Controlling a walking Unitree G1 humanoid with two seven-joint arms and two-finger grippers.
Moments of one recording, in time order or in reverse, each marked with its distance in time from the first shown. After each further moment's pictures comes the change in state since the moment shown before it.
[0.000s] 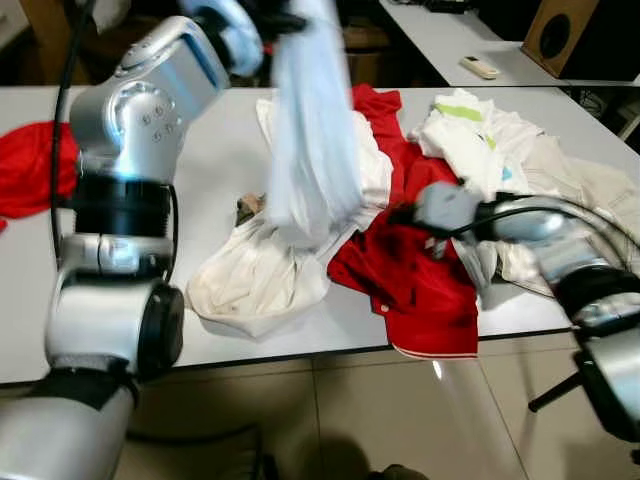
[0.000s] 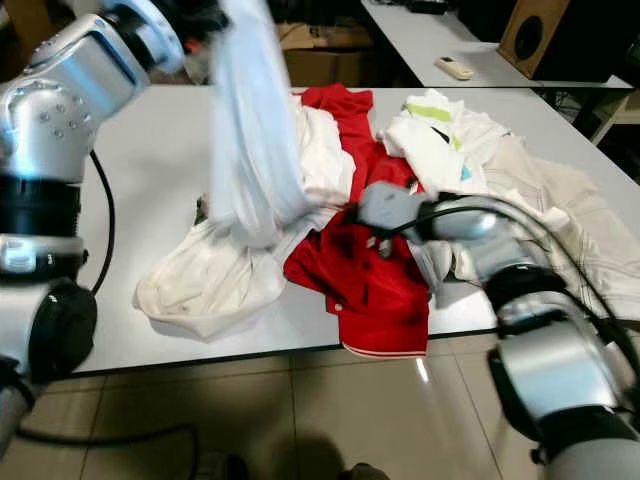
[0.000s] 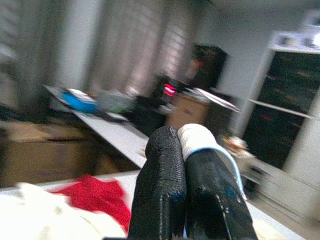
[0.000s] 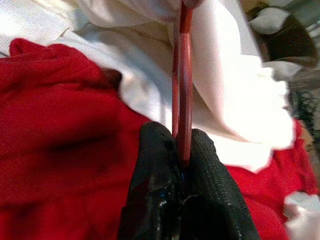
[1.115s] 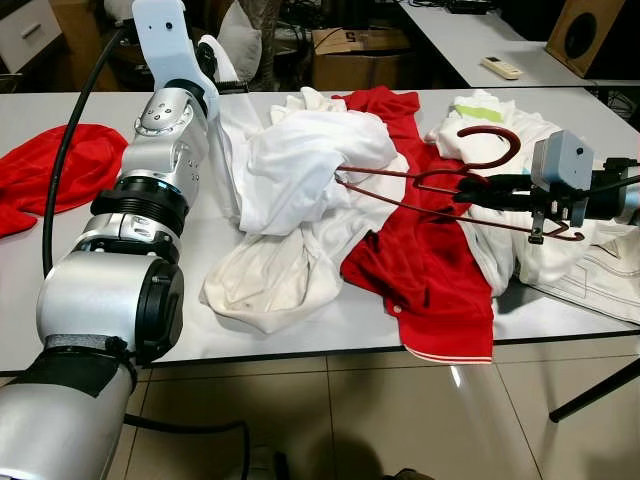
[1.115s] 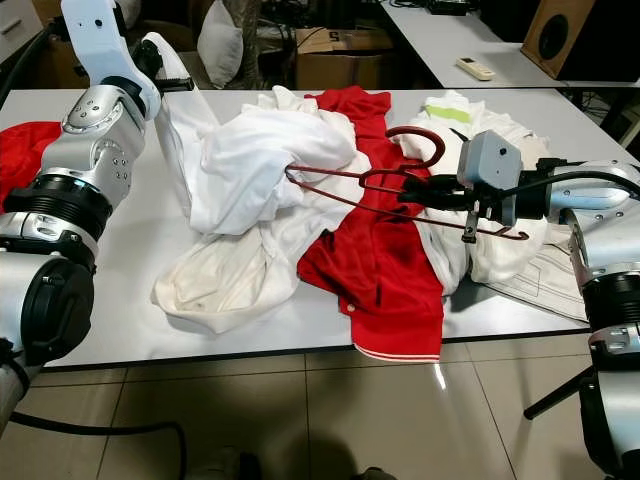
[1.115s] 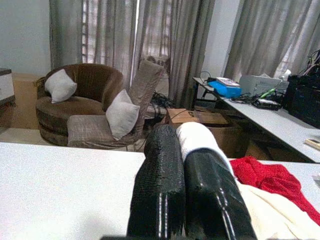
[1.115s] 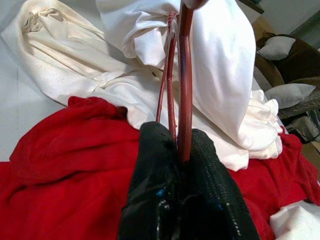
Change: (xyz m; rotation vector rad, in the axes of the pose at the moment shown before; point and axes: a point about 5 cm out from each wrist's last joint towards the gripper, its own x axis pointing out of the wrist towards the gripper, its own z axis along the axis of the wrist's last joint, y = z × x) left arm -0.011 0.071 -0.063 0.244 0.071 0.487; right arm -0.088 -0.034 0.017 0.134 -0.110 0.049
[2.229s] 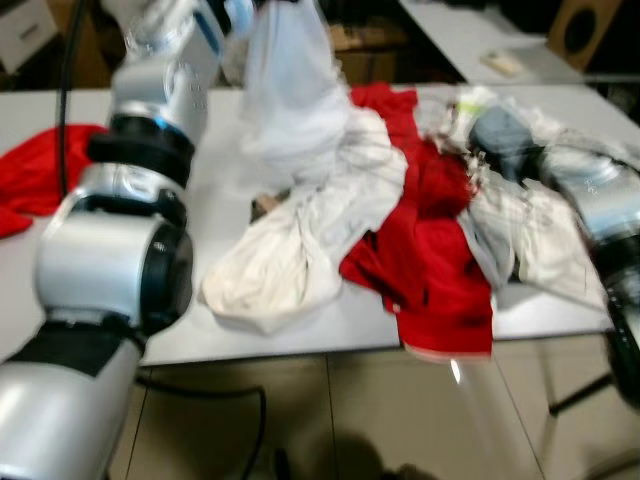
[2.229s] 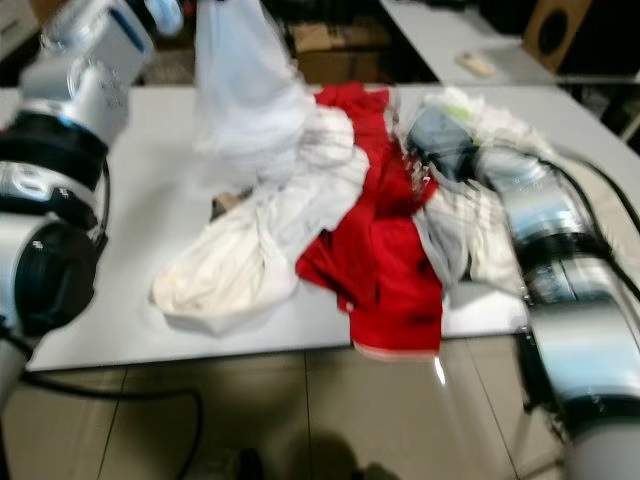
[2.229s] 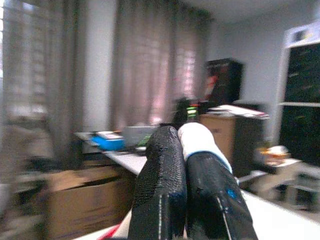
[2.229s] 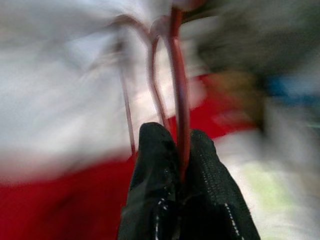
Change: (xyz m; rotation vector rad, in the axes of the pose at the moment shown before) left arm 0.000 -0.067 0.085 -0.113 -0.248 -0.567; right arm 0.056 -0.067 0.027 0.093 0.067 -0.656
